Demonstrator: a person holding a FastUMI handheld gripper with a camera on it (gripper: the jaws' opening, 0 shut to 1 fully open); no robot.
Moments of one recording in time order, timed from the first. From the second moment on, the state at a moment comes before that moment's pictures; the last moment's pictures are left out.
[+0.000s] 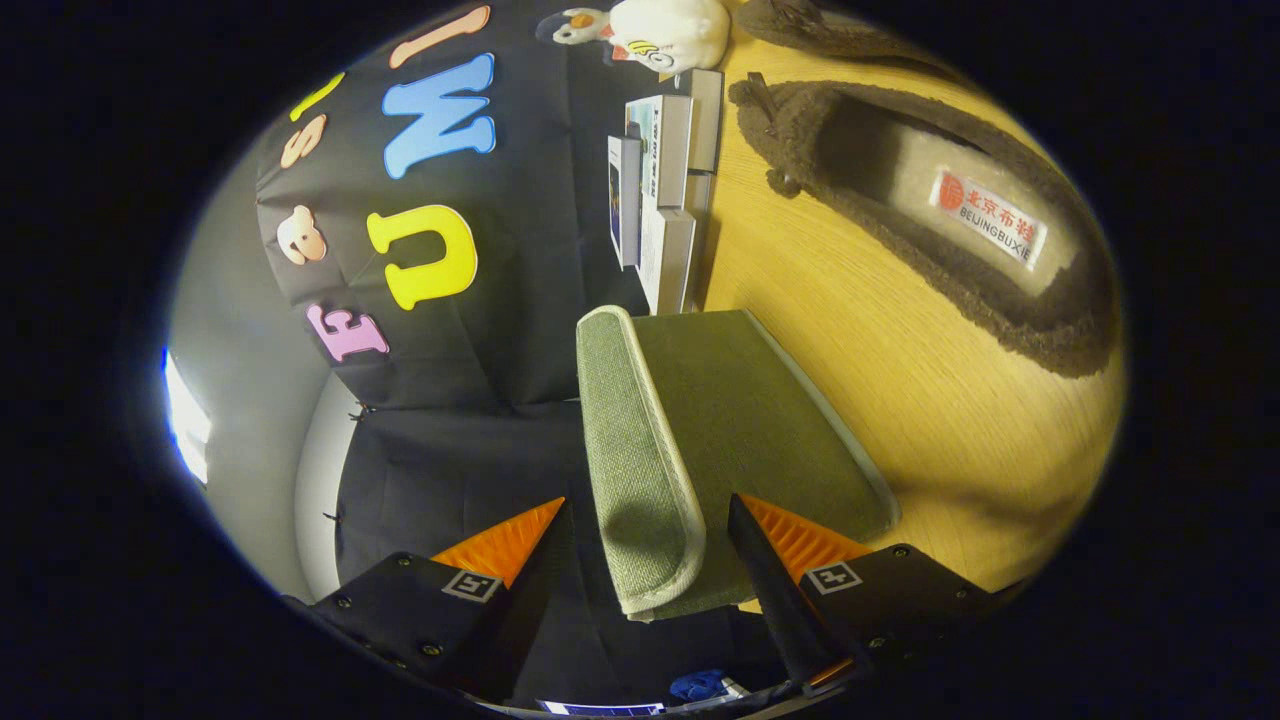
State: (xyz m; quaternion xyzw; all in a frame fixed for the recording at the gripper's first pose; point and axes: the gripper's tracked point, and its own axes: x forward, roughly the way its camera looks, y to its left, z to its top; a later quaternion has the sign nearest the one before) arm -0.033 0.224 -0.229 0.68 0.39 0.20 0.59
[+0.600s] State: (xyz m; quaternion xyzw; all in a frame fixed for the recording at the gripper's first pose) arm -0.037 0.219 -0.227 0.70 0.39 0.20 0.57
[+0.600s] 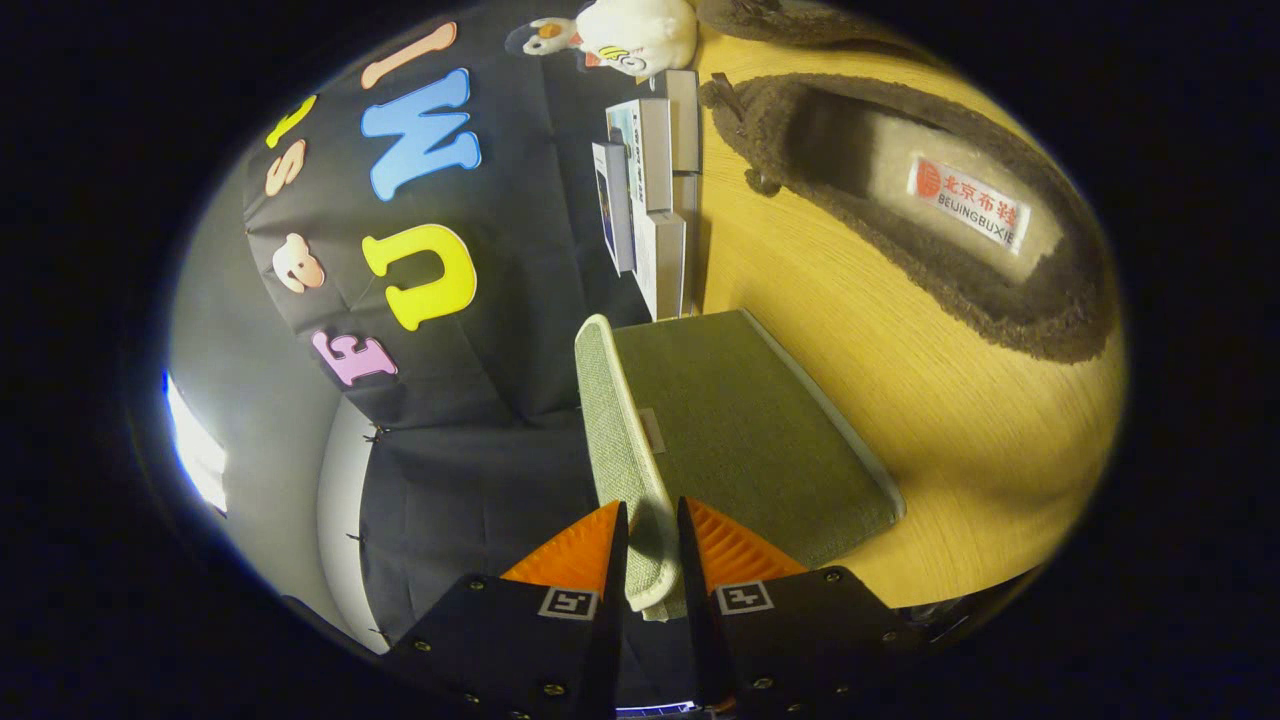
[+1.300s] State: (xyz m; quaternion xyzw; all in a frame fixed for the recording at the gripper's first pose) arm -0.027 0.234 -0.124 0.57 0.35 0.32 0.67
